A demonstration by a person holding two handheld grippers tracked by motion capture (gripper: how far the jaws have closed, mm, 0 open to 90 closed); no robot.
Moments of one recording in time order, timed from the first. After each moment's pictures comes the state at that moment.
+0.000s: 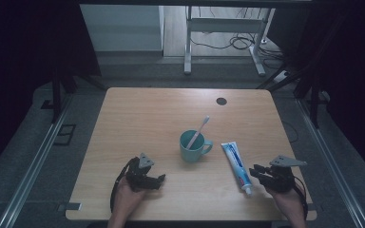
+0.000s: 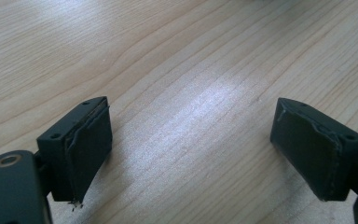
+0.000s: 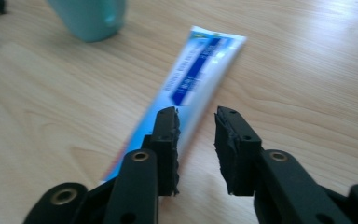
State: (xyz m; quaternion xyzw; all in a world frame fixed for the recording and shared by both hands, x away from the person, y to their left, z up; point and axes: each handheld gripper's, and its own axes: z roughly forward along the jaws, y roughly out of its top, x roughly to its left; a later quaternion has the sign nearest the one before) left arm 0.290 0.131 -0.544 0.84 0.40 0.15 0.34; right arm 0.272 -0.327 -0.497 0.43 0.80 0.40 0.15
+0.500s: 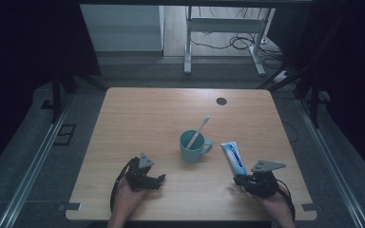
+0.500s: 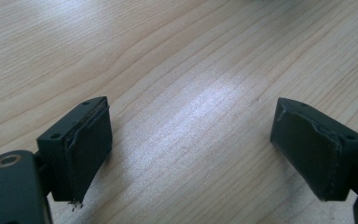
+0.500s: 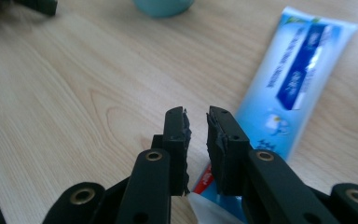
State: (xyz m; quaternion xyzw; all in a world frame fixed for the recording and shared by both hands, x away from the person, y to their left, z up) left arm 0.290 0.131 -0.544 0.84 0.40 0.15 0.34; right arm 0.266 -0.286 -0.511 0.37 0.84 0.39 0.09
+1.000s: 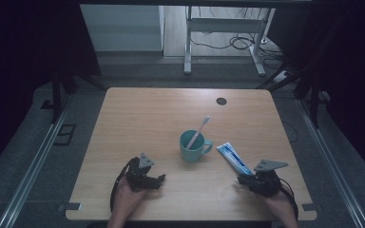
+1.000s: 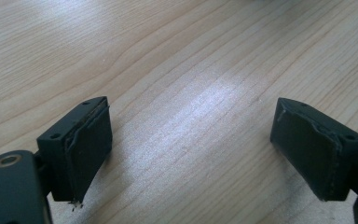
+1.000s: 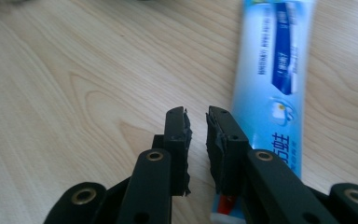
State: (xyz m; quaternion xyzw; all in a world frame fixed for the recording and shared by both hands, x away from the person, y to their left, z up) left arm 0.290 0.131 -0.544 0.84 0.40 0.15 0.34; right arm 0.272 -0.300 -0.515 0.38 0.84 0.38 0.10
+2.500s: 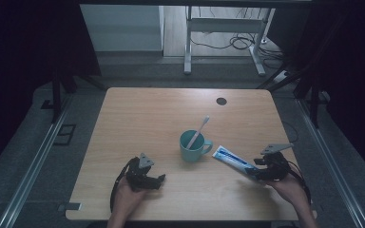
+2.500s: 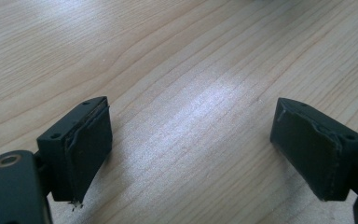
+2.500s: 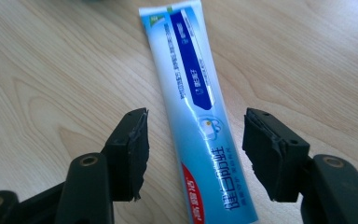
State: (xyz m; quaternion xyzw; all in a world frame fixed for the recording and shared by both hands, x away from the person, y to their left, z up) left arm 0.290 0.131 -0.544 0.84 0.40 0.15 0.34; right arm 0.314 -0.320 -0.485 0.39 0.86 0.31 0.10
